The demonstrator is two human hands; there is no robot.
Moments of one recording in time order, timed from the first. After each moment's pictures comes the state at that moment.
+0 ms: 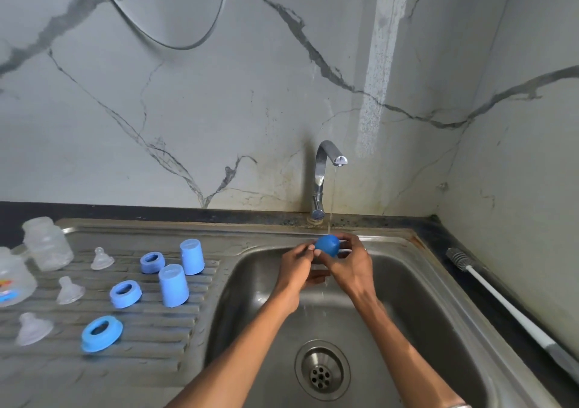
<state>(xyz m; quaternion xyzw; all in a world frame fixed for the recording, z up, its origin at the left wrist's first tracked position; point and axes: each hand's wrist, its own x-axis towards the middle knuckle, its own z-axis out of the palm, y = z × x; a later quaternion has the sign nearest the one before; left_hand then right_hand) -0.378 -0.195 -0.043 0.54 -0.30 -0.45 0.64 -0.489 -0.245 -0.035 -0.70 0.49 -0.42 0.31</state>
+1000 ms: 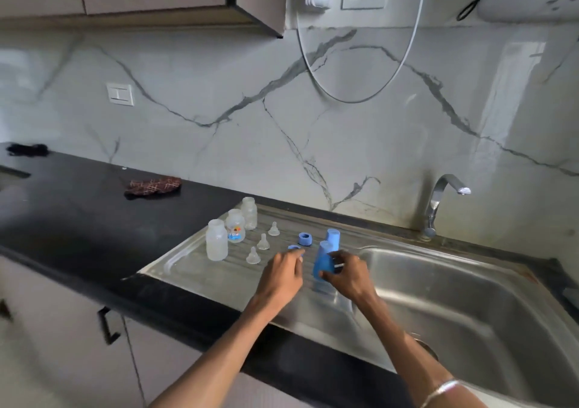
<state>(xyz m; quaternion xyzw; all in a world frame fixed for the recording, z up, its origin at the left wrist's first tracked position) -0.237 0.111 0.005 0.79 -0.47 0.08 0.38 -0.352 -0.020 0.006 -0.84 0.34 -0.25 0.33</state>
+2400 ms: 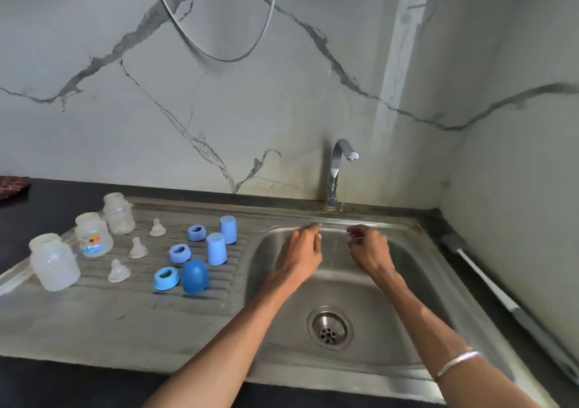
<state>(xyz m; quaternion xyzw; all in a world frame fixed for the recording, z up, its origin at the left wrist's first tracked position) -0.378 -0.103 0.002 0.71 -0.58 0.01 0.40 -0.517 -0.196 0.000 -0.75 0.51 -0.35 0.25</state>
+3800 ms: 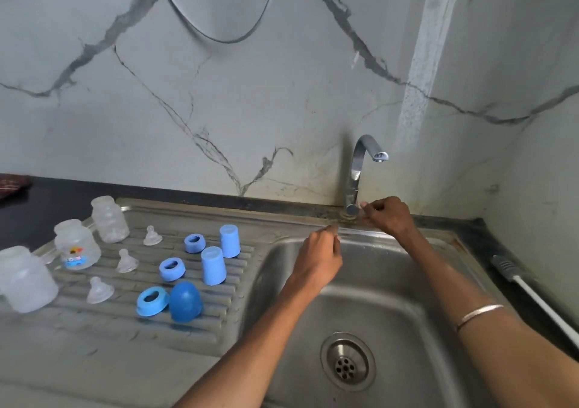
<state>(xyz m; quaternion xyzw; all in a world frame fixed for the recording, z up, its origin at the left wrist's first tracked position) -0.357 -0.180 -0.022 0.72 -0.56 0.00 0.40 -0.474 -0.333 0.028 -0.78 0.48 -0.30 0.26</state>
